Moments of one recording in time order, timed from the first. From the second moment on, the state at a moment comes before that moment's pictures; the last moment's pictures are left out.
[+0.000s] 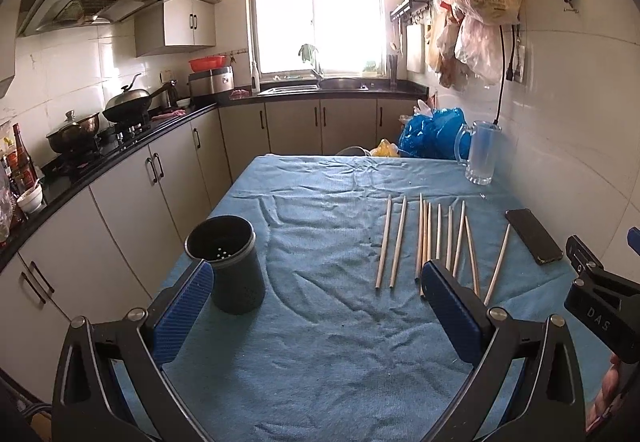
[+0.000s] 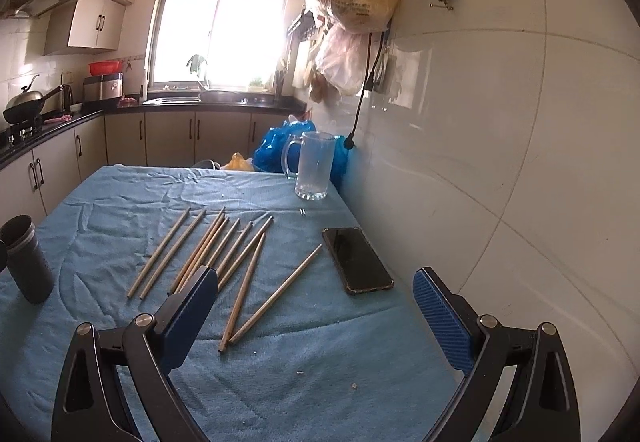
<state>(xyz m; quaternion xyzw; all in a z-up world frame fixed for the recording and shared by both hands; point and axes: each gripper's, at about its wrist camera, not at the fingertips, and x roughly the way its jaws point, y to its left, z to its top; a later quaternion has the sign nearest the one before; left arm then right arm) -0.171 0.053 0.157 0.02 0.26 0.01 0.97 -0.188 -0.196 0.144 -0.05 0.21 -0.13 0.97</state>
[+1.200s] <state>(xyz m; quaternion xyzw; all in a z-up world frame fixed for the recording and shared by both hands) 0.084 -0.013 0.082 -0.06 0.48 -0.04 0.88 -0.034 -0.312 0.067 0.16 0.43 0.02 0.89</state>
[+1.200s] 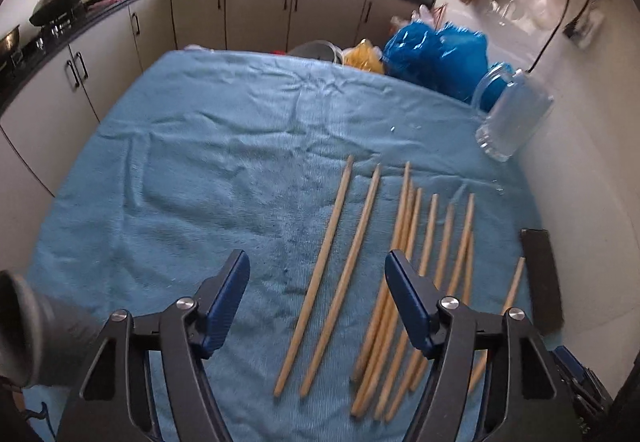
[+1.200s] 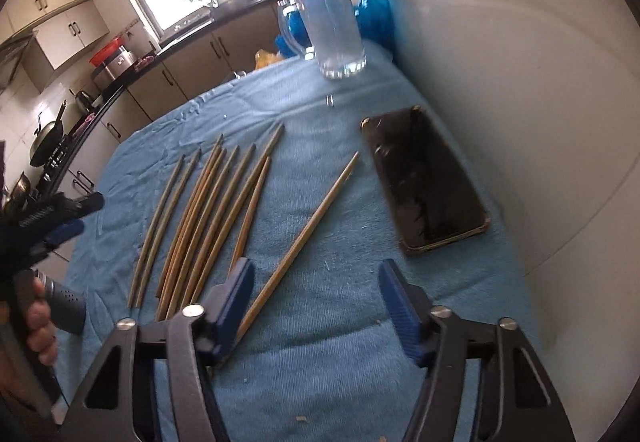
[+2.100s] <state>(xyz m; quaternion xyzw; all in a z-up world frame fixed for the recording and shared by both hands) 0.186 -0.041 0.019 0.00 0.52 -0.02 0.85 0.066 -0.305 0.031 0.14 0.50 -0.01 0.86</state>
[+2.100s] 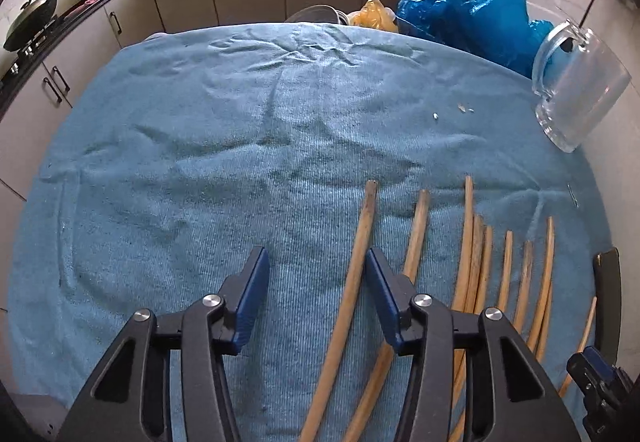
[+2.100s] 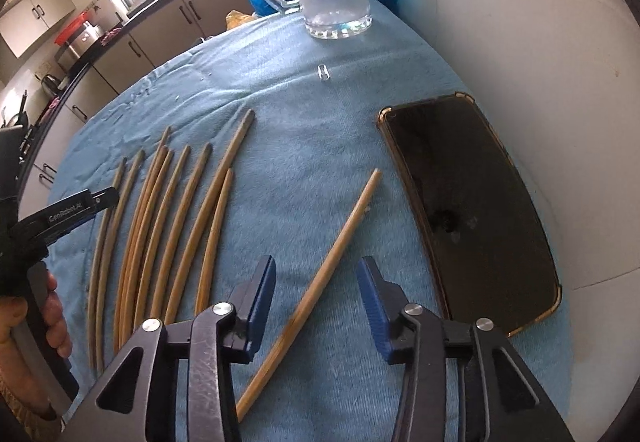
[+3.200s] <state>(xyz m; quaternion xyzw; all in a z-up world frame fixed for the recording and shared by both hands) 0.127 -0.035 0.078 -0.04 0.48 -0.09 0.87 0.058 -0.292 0.069 0.15 0.48 0.04 0.86</state>
